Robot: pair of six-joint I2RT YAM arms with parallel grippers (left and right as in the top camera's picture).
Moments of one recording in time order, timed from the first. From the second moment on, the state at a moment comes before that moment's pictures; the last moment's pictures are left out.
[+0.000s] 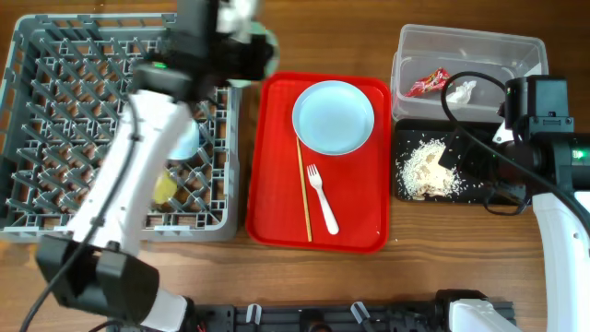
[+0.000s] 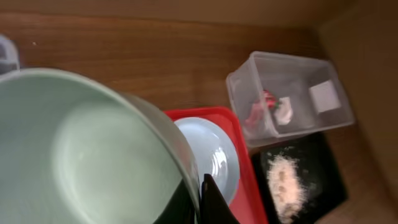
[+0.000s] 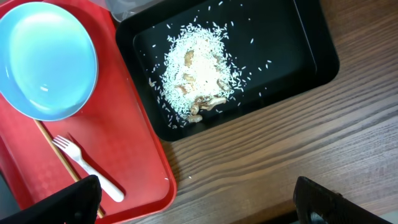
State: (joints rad) left arm -0.23 1.69 1.63 -0.68 0.44 -0.25; right arm -0.02 1.24 1.41 -1.43 0.05 0.43
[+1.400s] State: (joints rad) left arm 0.53 1.92 1.62 -0.85 0.95 -0.25; right arm -0.02 1.24 1.41 -1.43 0.05 0.43
